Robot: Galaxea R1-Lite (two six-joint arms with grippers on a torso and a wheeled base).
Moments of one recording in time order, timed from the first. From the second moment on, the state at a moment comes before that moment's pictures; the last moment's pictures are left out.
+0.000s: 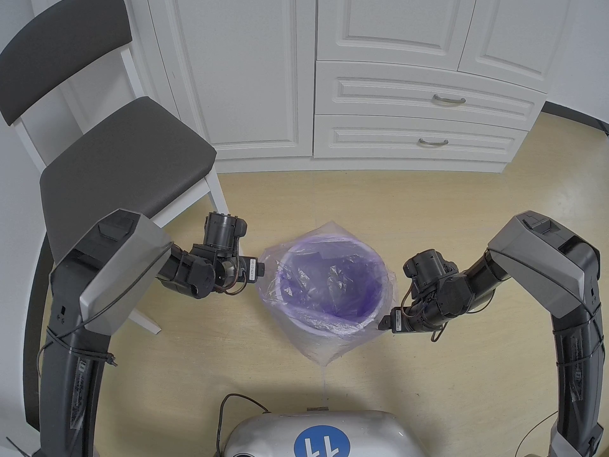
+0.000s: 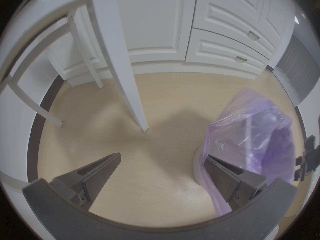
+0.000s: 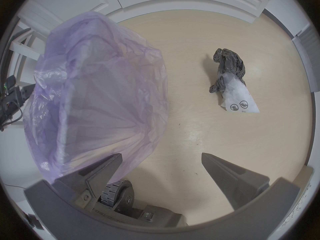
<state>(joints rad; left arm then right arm) -0.34 2.53 -1.56 -0.33 0.20 -0.13 0.35 2.44 -1.29 -0.12 -0.06 0.34</state>
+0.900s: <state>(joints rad) -0.33 2.55 -1.60 -0.21 0.16 -0.19 0.35 2.47 -1.29 -0.12 -0.08 0.33</state>
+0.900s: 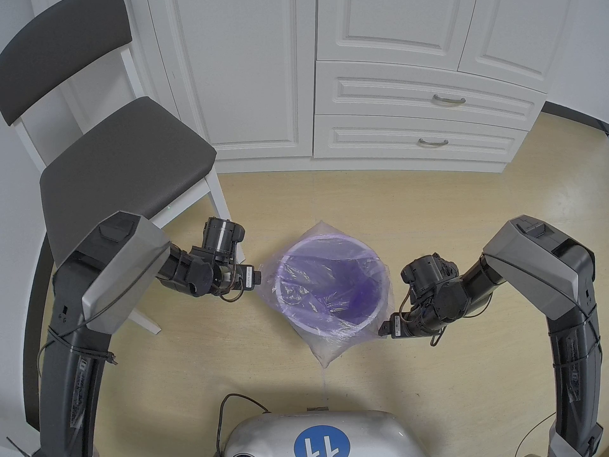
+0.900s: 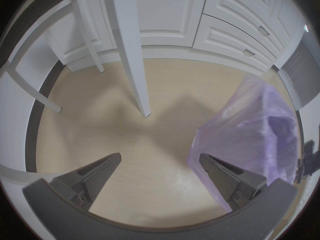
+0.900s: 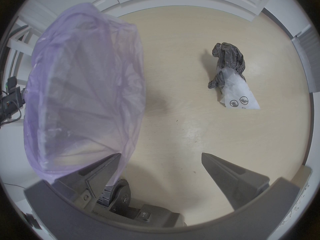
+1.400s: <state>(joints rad) -0.33 2.29 -1.38 -0.21 0.08 -0.12 0.59 2.45 -1.20 -0.25 -0.14 0.35</state>
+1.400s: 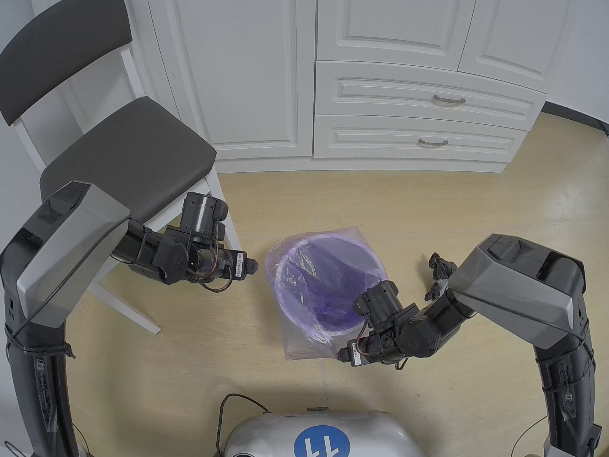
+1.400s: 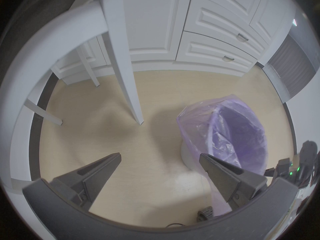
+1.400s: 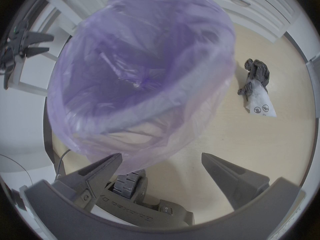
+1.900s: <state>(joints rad) -0.38 2.24 -1.32 -0.28 0.08 -0.12 0.67 2.49 -1.23 -0.42 -0.16 0.50</state>
